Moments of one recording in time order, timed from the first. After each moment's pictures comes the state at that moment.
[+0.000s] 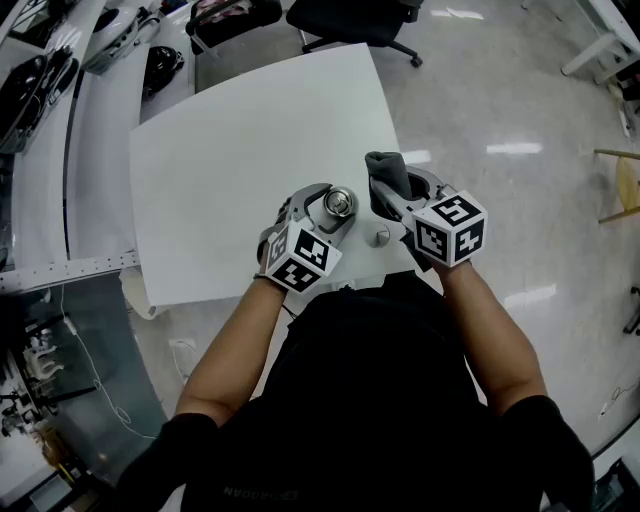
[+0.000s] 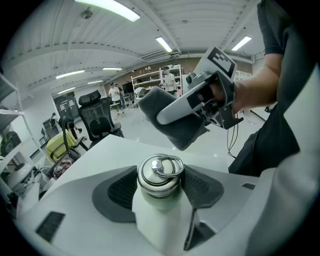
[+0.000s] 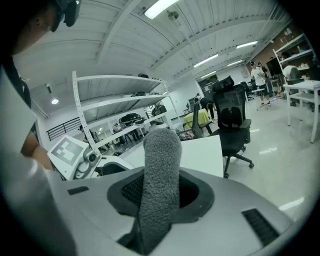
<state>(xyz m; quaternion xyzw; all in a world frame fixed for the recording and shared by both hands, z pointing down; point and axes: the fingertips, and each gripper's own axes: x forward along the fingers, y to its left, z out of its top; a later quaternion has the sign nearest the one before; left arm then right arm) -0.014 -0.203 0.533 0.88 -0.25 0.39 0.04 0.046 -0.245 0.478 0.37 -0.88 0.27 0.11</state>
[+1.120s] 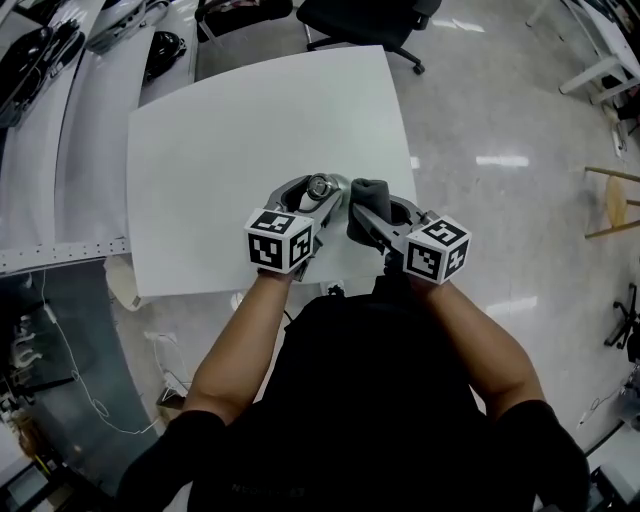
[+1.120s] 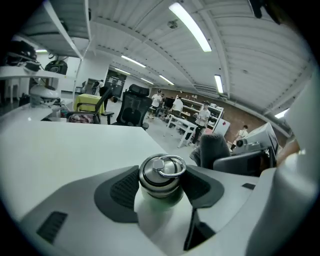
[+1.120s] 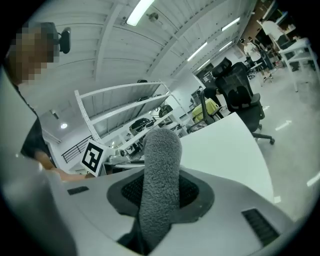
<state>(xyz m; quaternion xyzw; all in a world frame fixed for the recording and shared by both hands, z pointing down) -0.071 -0.236 0.533 0.86 -0.39 0.18 0.28 -0.013 -0.203 0.498 0.30 -0.88 0.35 0.03</state>
